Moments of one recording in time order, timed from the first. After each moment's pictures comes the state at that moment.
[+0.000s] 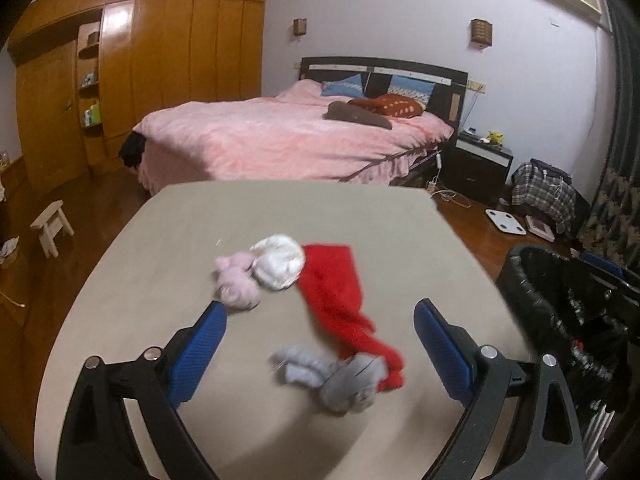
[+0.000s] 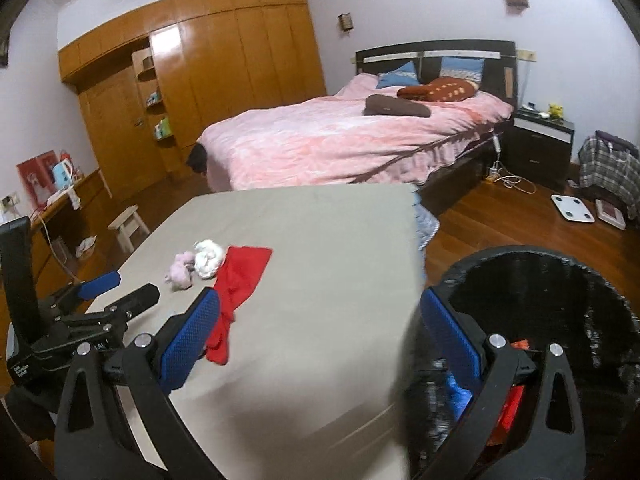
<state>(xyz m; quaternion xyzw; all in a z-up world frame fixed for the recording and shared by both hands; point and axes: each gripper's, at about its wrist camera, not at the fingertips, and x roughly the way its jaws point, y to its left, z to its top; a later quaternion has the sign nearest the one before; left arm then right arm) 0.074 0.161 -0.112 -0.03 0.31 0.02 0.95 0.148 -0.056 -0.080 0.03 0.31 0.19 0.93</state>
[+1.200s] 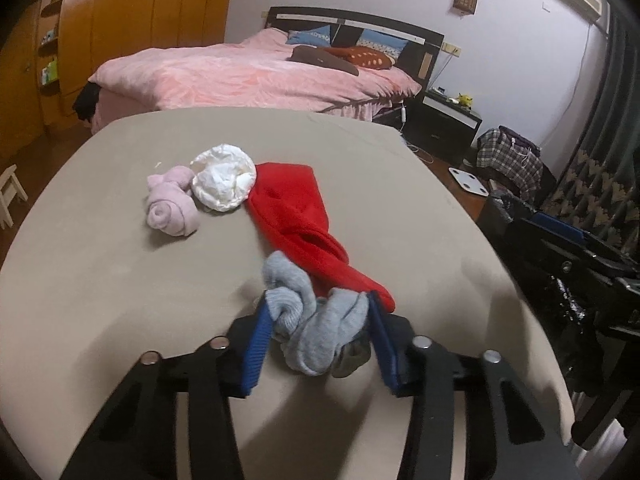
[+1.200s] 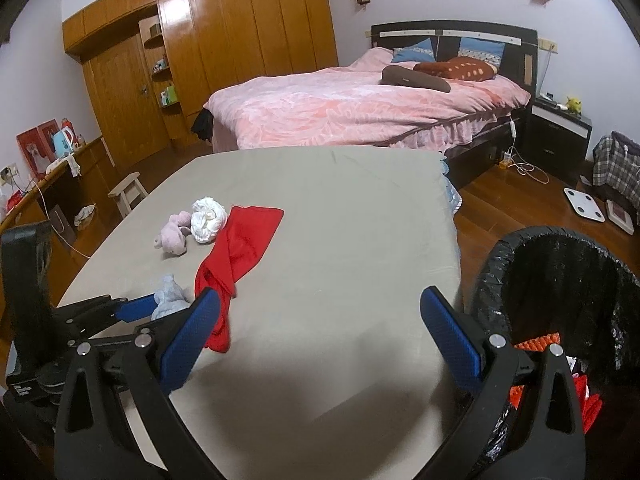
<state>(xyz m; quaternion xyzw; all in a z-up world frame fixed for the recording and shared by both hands) 0.088 0.161 -0.168 -0.07 0.39 -0.07 0.92 0.167 -0.023 -0.122 0.00 0.35 0.21 0.91</state>
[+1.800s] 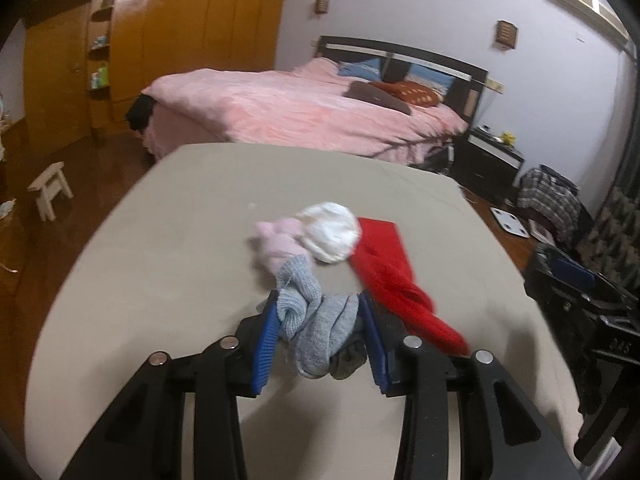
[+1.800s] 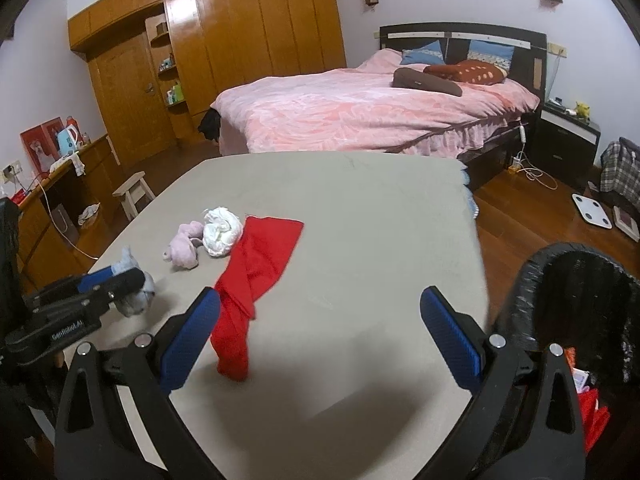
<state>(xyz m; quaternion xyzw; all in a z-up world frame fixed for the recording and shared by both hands) 0.085 0.223 -0.138 -0.08 0.34 0.03 0.94 0.183 0.006 -0.122 0.00 0.35 0.22 0.91</state>
